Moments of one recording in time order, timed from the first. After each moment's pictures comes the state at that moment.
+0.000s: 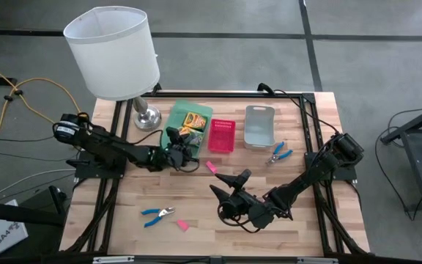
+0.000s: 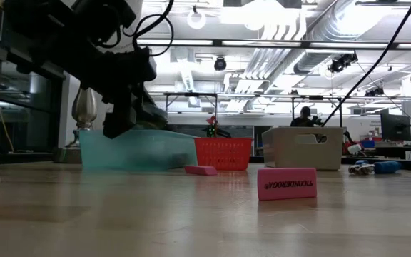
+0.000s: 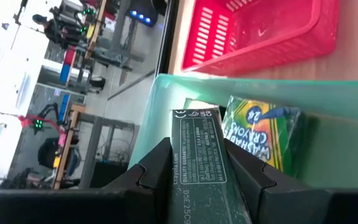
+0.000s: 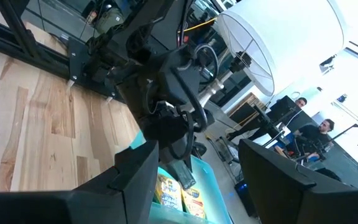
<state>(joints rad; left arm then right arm) -0.14 1.49 0.59 0.31 -0.98 0.53 0.61 1.81 1.22 0.44 1.20 -0.54</state>
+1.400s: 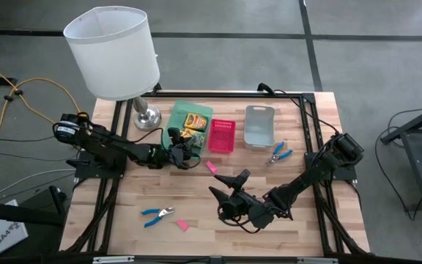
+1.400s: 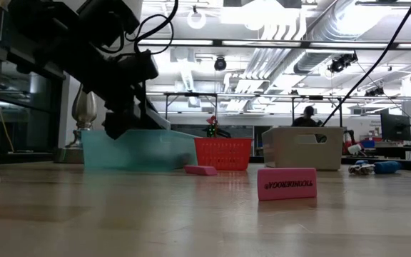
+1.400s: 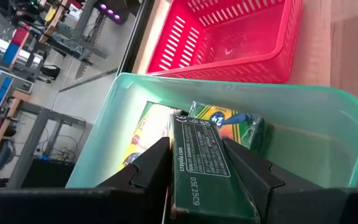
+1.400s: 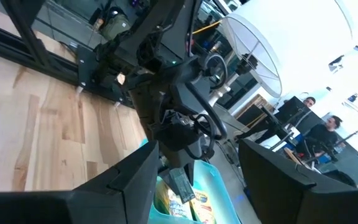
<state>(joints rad) -0.12 1.49 0.59 0.28 -0.79 0.31 0.61 1.81 1.22 0.44 1.17 -0.52</state>
